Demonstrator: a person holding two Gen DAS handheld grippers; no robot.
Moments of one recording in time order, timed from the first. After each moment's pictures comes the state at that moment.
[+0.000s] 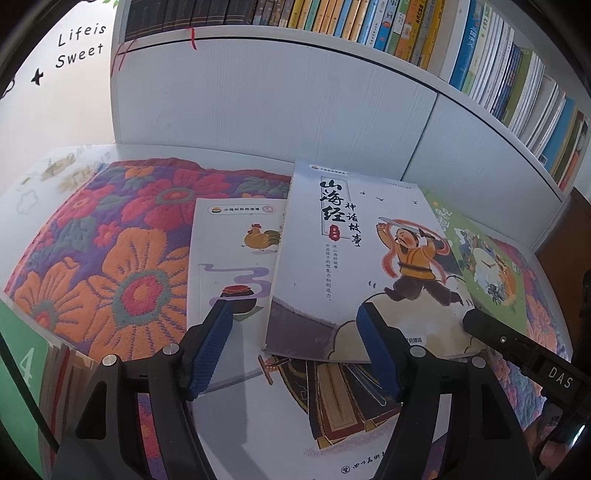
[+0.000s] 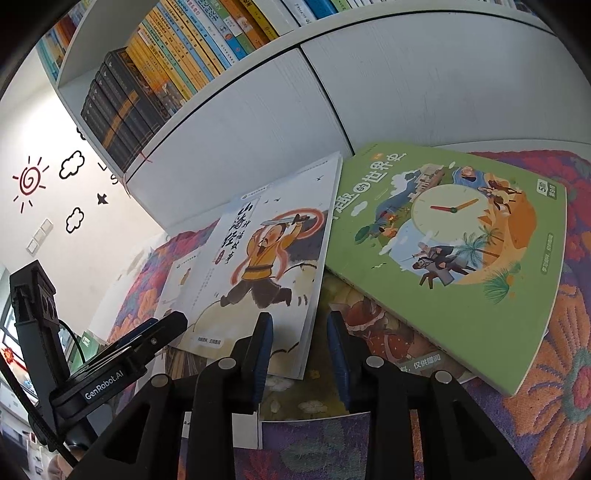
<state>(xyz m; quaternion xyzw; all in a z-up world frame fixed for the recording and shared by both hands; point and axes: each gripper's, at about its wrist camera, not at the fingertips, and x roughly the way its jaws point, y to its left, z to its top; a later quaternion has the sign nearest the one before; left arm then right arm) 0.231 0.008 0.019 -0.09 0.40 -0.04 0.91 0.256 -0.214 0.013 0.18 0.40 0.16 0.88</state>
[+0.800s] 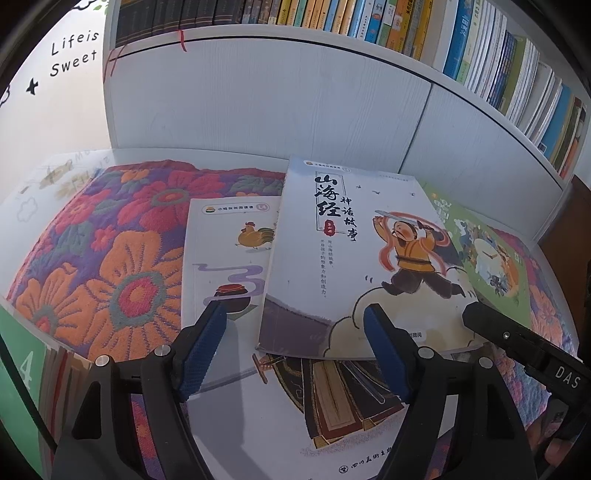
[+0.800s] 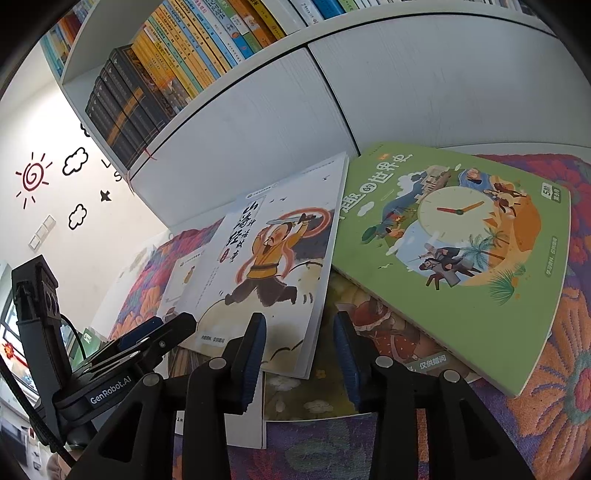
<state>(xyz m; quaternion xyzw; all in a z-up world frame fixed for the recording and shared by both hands) 0.232 0.002 0.018 -0.07 0.40 -0.04 0.91 0.254 -0.213 0.013 0.17 0.40 0.17 0.88</state>
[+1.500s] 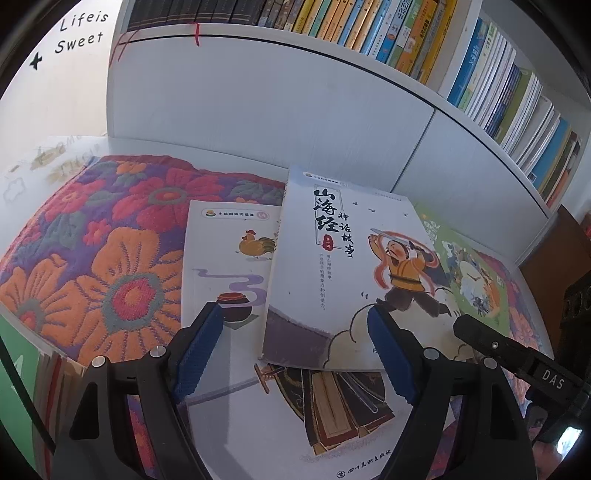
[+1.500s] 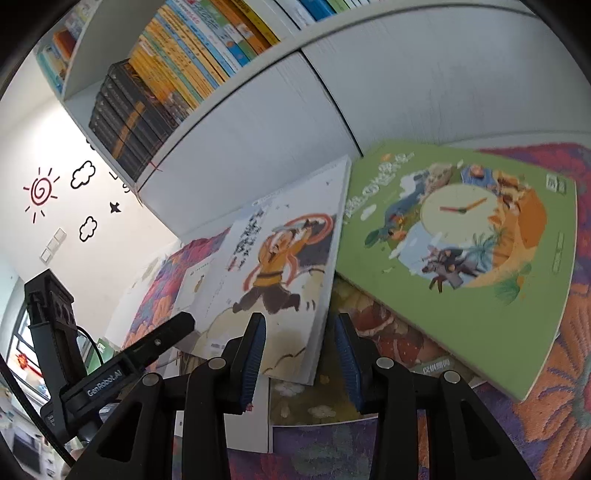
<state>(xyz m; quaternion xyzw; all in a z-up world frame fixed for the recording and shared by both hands) 0.234 0.021 0.018 -0.12 0.39 -0.07 0.91 0.257 -0.223 0.010 0.21 0.39 0.18 0.88</state>
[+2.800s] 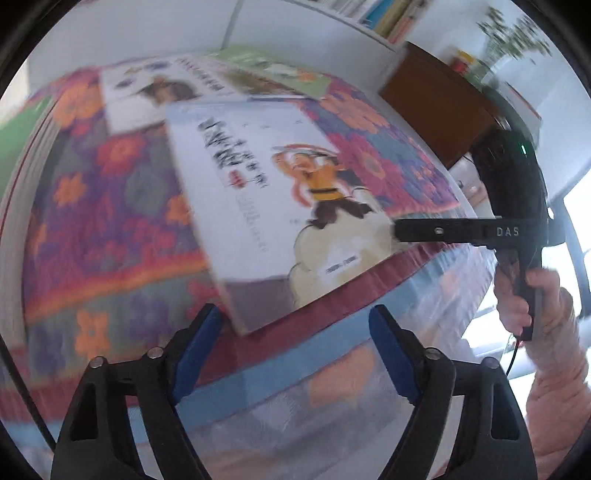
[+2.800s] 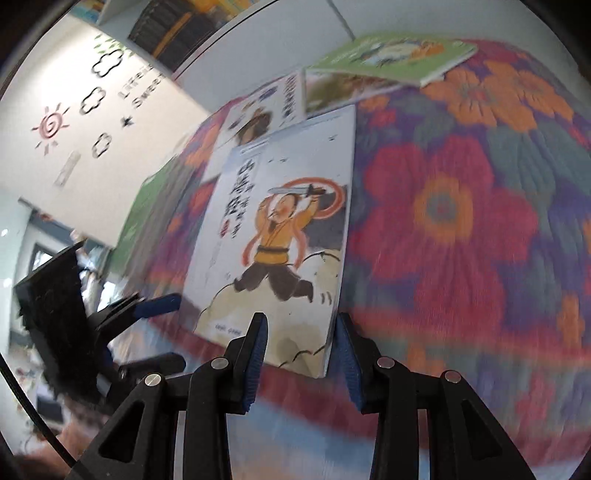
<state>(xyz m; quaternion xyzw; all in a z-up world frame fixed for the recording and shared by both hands) -0.014 0.006 0.024 -0.05 0.53 -0.30 0.80 0.025 -0.251 0.022 0.18 0.56 0.23 0.78</state>
